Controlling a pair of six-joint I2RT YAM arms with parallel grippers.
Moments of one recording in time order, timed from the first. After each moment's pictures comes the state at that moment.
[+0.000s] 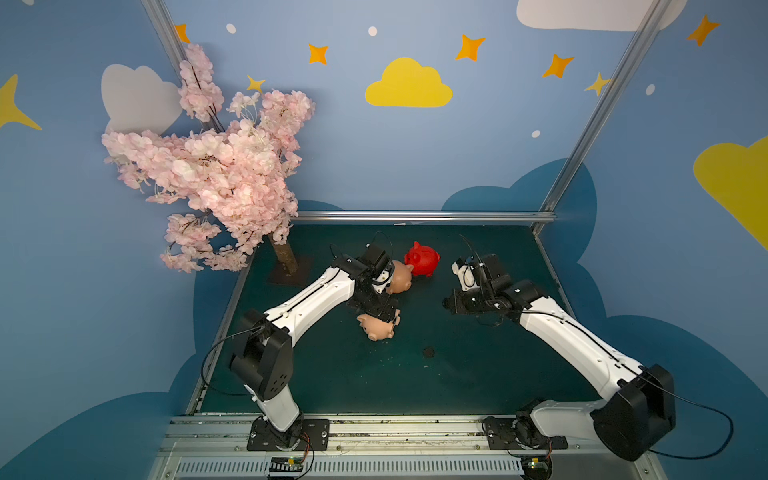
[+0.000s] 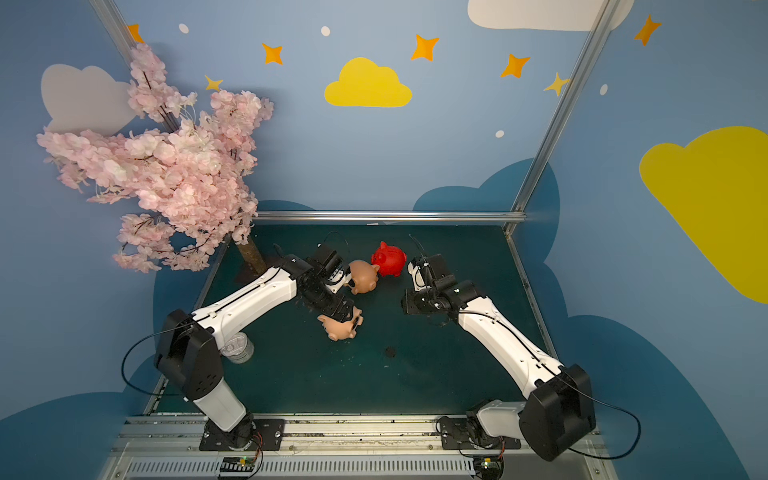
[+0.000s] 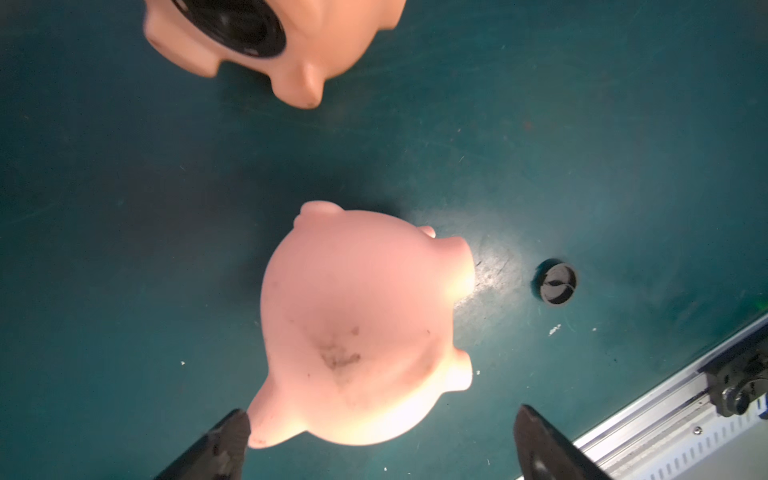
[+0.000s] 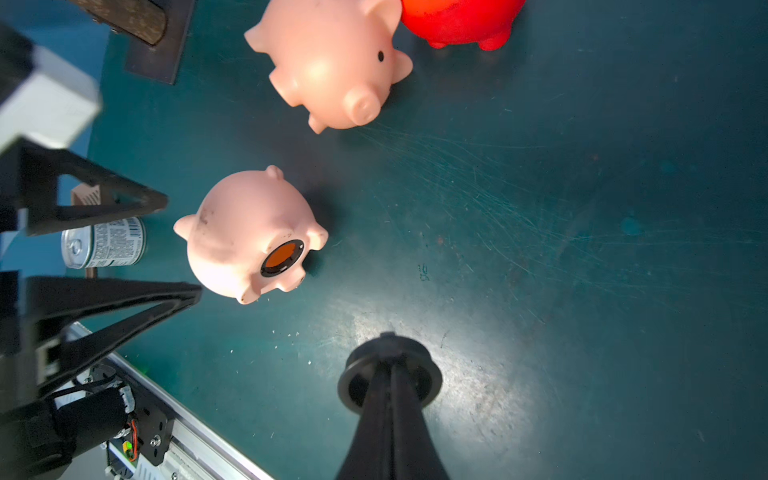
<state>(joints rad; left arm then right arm) -0.57 1.72 1.42 -1.04 0.15 -0.12 0.54 1.28 1.05 -0.69 -0.22 0.38</state>
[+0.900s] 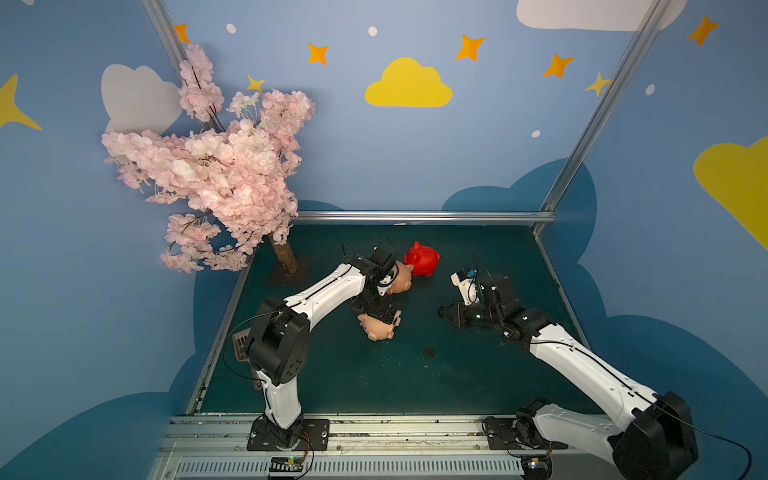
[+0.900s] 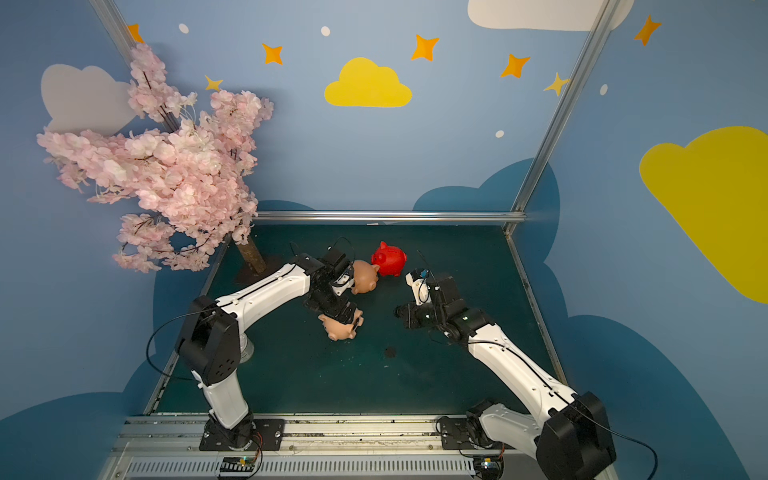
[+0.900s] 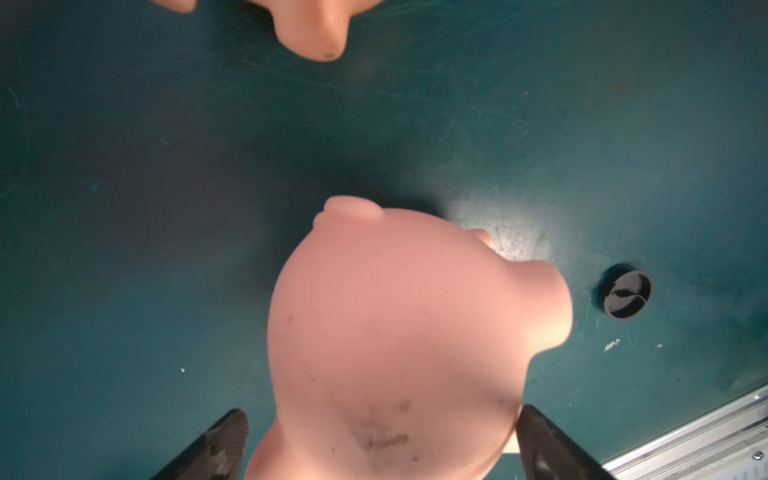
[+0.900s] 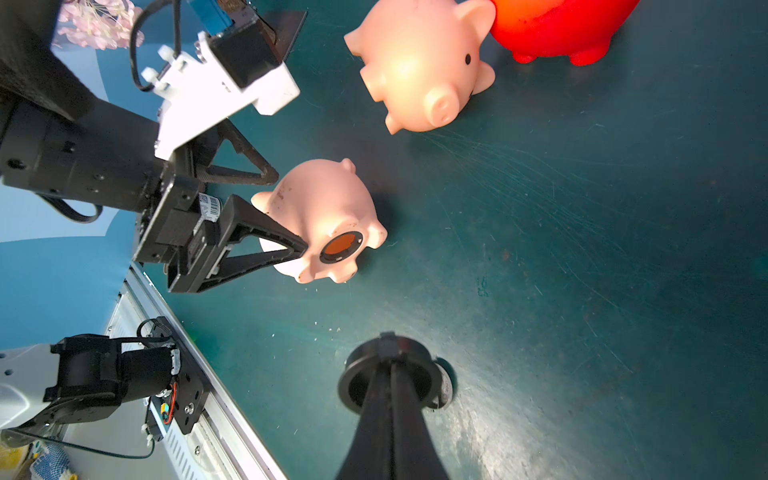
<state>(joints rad) -0.58 1.83 1.48 -1.07 0.09 -0.12 0.55 1.14 0.81 -0.42 -0.36 0.37</state>
